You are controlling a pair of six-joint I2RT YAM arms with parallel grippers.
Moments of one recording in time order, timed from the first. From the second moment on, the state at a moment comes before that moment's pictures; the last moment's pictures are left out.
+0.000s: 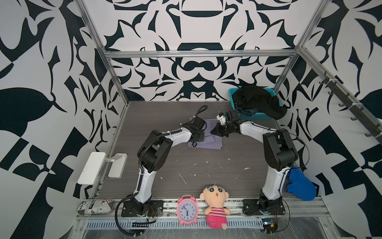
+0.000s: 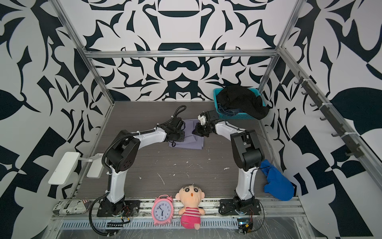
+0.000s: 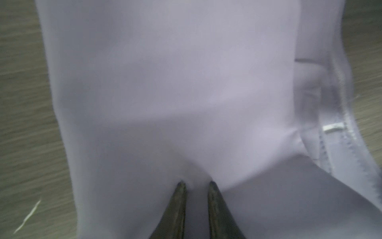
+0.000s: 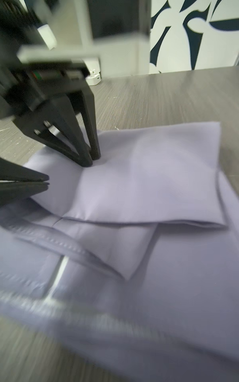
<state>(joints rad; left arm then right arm) -0.70 2.07 1.40 -0.32 -0.08 -0.44 0.31 1.95 1.27 -0.31 -0.59 0.53</state>
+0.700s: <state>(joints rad) -0.67 1.85 1.31 -0.26 -0.12 -0.43 0.35 1.93 1.29 -0.31 -0.60 0.47</state>
